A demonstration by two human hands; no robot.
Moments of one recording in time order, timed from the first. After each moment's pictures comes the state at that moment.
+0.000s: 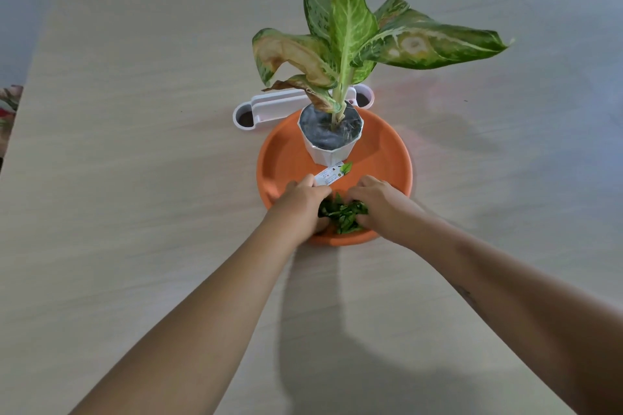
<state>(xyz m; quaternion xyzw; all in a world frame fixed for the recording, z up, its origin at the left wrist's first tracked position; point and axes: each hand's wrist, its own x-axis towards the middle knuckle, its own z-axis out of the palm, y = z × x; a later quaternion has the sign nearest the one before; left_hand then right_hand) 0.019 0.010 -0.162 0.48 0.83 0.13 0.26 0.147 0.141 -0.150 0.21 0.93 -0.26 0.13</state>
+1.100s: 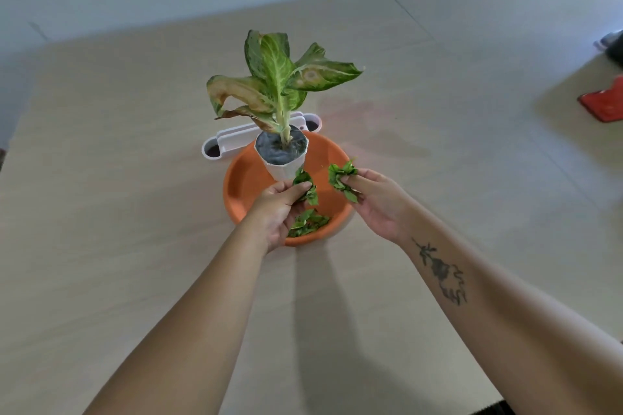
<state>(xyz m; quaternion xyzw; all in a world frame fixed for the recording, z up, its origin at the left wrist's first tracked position) 0.069 0.032 -0.105 0.00 0.57 0.66 0.49 0.203 0.142 -0.085 0.36 0.35 -0.84 -0.19</state>
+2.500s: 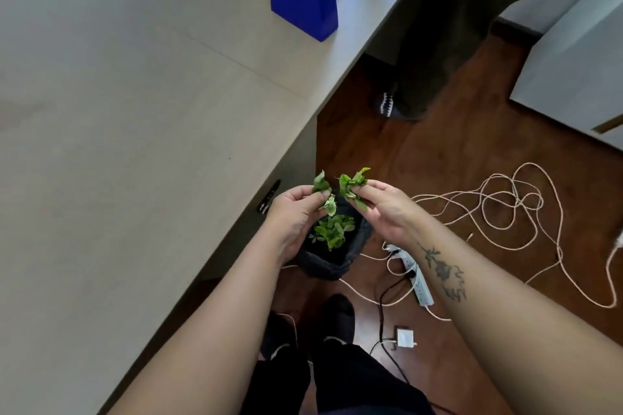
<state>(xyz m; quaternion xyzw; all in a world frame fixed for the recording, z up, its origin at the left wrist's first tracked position) 0.622 0.143 -0.200 0.17 0.55 0.41 0.71 0.783 0.157 -0.206 0.52 0.07 -0.73 -0.43</state>
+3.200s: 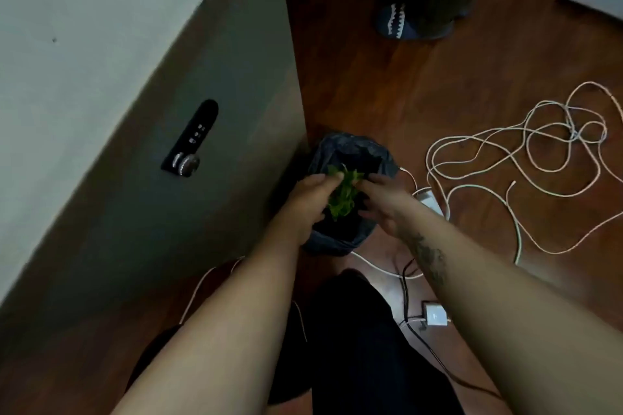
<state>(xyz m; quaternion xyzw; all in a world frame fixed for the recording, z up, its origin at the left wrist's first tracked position) 0.655 0.154 -0.465 0.23 0.66 0.14 0.70 0.793 0.143 -0.478 0.68 0.11 -0.67 -0.28</state>
